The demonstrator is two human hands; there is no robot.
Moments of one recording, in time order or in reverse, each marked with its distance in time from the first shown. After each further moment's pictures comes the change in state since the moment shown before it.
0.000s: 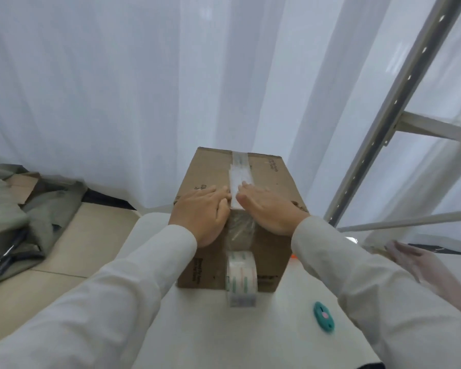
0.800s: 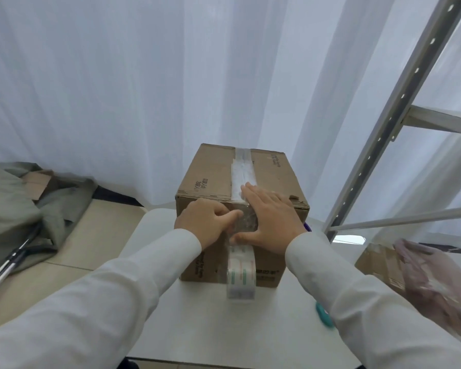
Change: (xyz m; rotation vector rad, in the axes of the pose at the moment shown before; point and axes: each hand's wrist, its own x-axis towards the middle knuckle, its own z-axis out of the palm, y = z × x) left_hand -0.014 0.013 0.010 -0.439 0.016 -0.334; right_hand -0.023 0.003 0.023 -0.214 0.162 -0.033
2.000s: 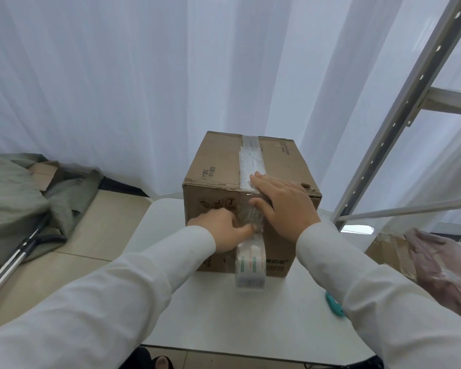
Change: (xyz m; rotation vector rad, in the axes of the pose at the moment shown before) left_hand -0.002 -0.005 0.014 0.355 -0.327 -0.074; right_hand 0.003 0.005 0.008 0.013 0.196 -0.006
